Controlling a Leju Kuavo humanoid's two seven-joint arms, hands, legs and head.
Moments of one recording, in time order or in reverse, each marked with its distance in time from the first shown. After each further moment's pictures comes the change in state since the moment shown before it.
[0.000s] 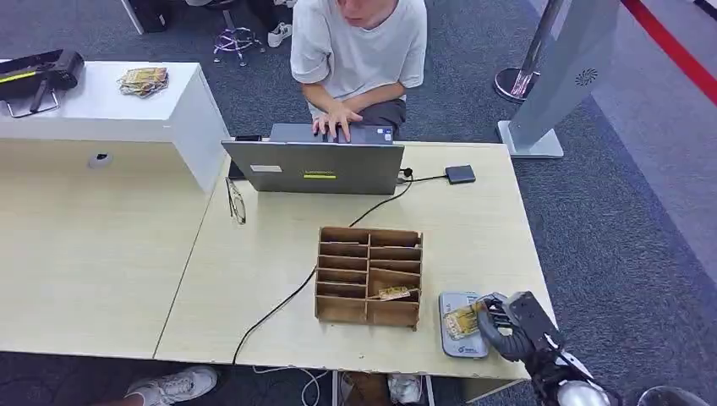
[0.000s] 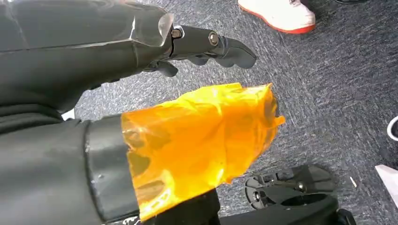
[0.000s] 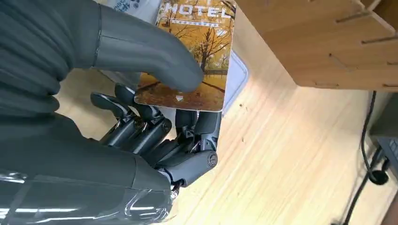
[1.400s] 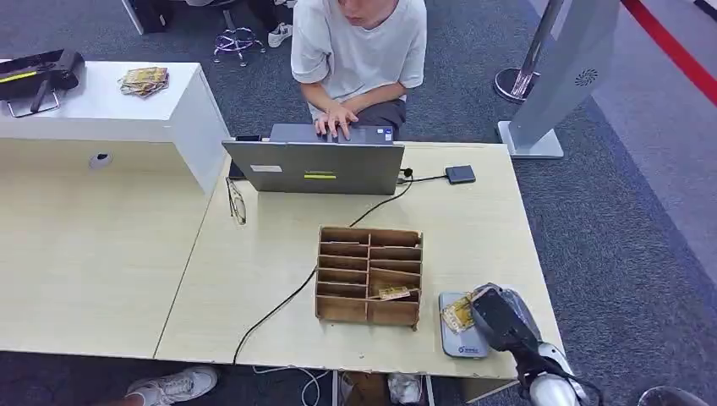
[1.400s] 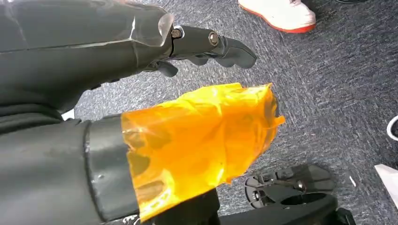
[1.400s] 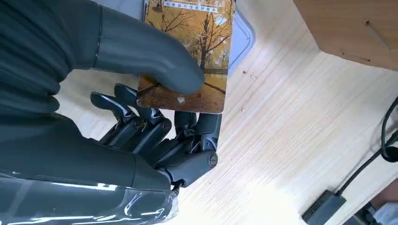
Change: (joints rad) left arm 0.000 -0.001 0.000 0.000 0.004 0.001 0.000; right arm -0.049 0.035 0.071 0.020 0.319 -0.231 0.059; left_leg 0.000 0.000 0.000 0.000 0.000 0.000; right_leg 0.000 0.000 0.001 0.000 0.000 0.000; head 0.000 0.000
